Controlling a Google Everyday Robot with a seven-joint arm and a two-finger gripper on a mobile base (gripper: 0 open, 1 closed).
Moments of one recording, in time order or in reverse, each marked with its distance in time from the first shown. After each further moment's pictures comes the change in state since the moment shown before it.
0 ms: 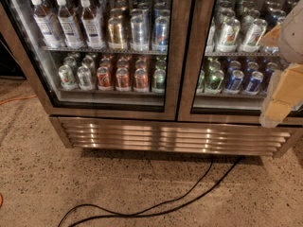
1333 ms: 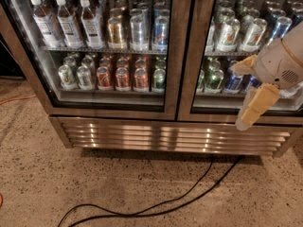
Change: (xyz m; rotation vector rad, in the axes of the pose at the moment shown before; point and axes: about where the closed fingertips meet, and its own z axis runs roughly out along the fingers) arm -0.003 -0.026 0.101 -0.188 -0.309 0.001
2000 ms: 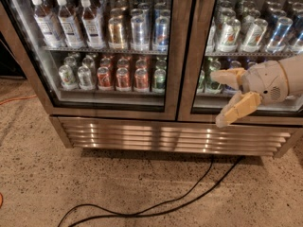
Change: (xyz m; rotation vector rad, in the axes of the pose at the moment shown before) arm -0.037 0.003 0.030 -0.132 -0.592 0.094
